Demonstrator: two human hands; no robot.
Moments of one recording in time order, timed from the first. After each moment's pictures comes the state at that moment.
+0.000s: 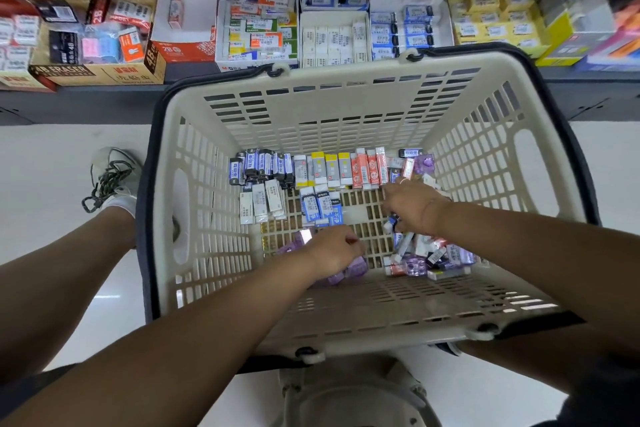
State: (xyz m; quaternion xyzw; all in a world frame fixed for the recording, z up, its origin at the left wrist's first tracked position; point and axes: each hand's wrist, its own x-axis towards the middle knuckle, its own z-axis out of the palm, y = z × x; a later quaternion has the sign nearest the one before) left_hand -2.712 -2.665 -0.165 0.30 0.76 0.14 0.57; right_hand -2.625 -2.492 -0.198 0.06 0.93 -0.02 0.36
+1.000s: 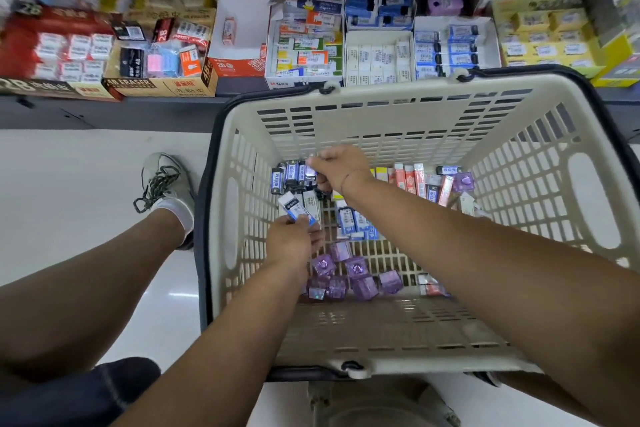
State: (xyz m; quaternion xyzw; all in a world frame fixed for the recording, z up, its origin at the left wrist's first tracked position) left_hand -2.766 -2.704 -0.134 -0.24 0.71 0.55 0.37; right_hand -2.780 -2.584 -0.159 0.45 0.59 -0.67 0.00
